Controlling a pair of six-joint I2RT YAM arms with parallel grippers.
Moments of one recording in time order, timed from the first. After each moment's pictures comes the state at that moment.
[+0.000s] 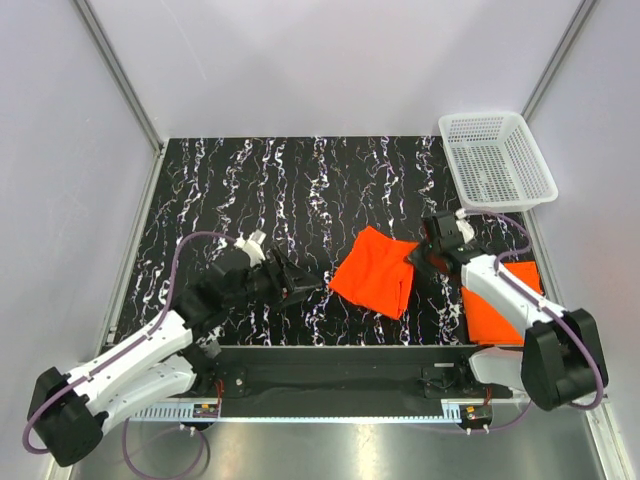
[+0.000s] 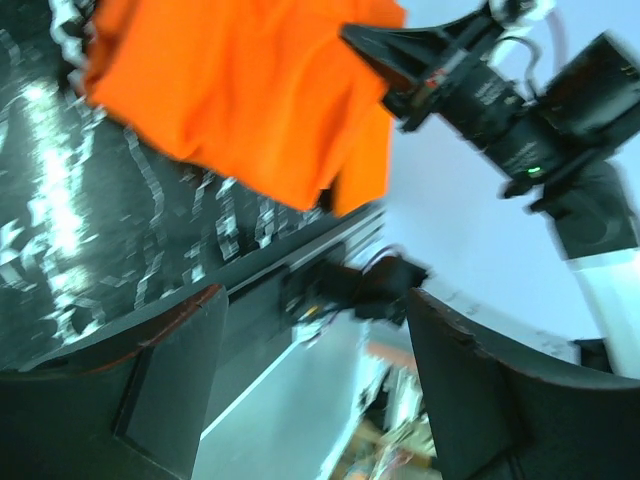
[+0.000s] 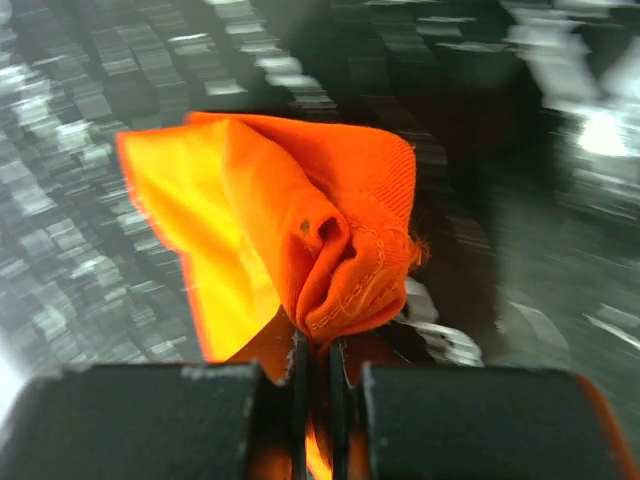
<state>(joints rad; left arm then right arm) -0.71 0.80 0.50 -0.12 0.28 -1.27 0.34 1.27 0.76 -0.38 0.08 1.06</state>
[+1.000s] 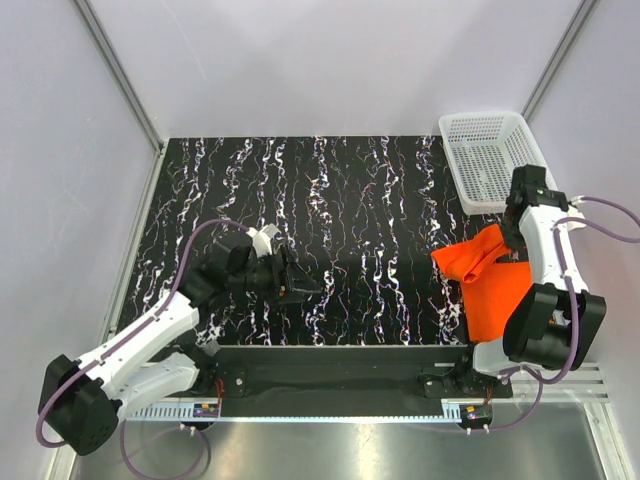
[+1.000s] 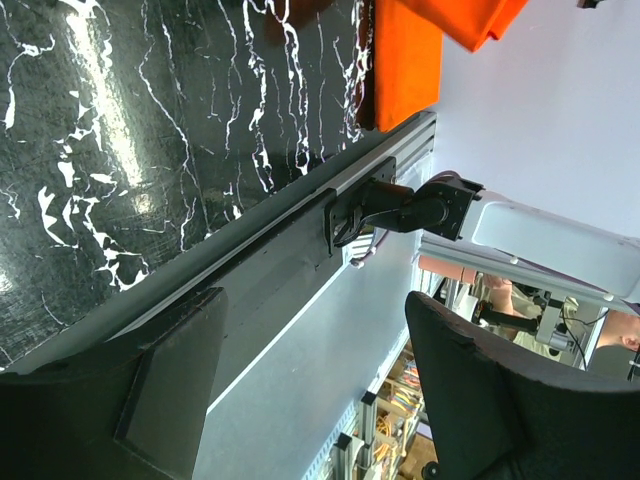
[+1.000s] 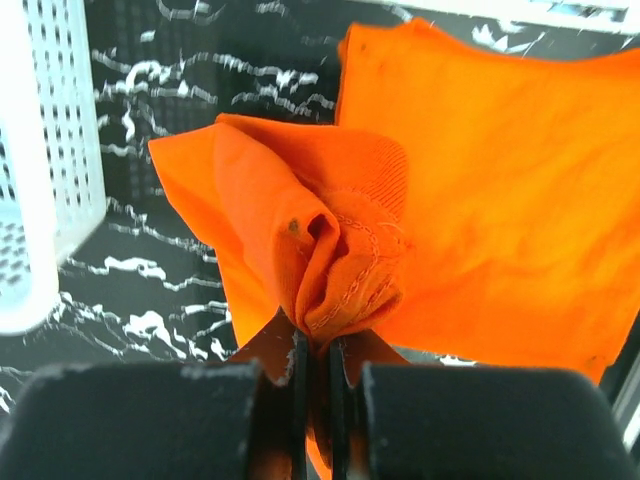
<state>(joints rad) -0.60 0.93 0.63 -0.31 0.57 -1.00 -0.22 1.43 1.23 -0.99 0.48 1.14</state>
